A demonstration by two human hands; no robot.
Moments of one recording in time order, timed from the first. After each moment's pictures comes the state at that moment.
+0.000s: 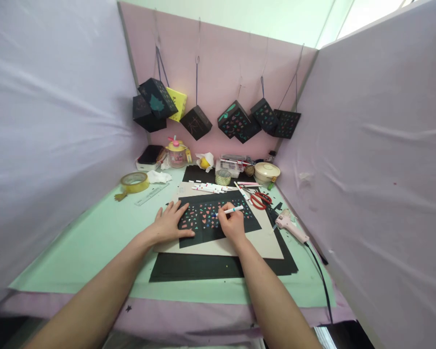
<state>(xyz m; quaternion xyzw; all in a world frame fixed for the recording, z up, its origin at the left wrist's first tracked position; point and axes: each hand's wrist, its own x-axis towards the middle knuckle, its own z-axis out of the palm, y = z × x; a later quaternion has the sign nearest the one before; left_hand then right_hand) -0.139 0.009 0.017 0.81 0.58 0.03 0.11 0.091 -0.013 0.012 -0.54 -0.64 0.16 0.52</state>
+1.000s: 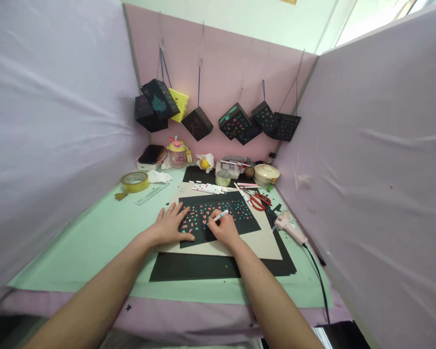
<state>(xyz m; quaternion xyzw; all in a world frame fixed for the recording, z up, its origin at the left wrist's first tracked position) -0.139 0.004 0.020 0.82 0.56 0.00 0.12 0.080 -0.011 0.000 -0.50 -0.73 0.22 0.41</state>
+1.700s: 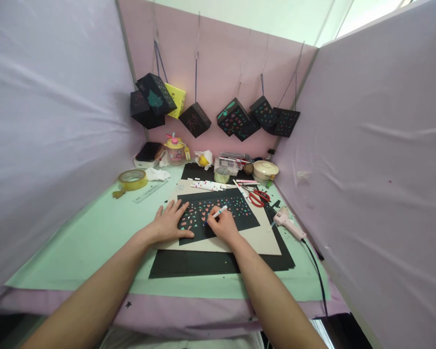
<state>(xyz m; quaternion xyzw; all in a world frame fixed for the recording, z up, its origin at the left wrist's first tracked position) -0.139 0.006 0.017 0.82 0.56 0.02 0.12 0.081 -0.010 -0.002 -0.50 -0.73 0.21 0.42</state>
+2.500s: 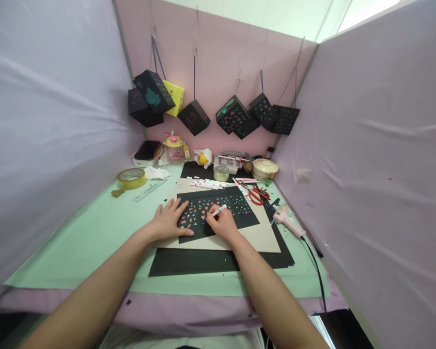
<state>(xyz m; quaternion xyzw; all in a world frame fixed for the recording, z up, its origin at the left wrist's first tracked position) -0.138 0.007 0.016 0.82 0.57 0.00 0.11 0.080 -0.011 0.001 -0.50 -0.73 0.21 0.42</state>
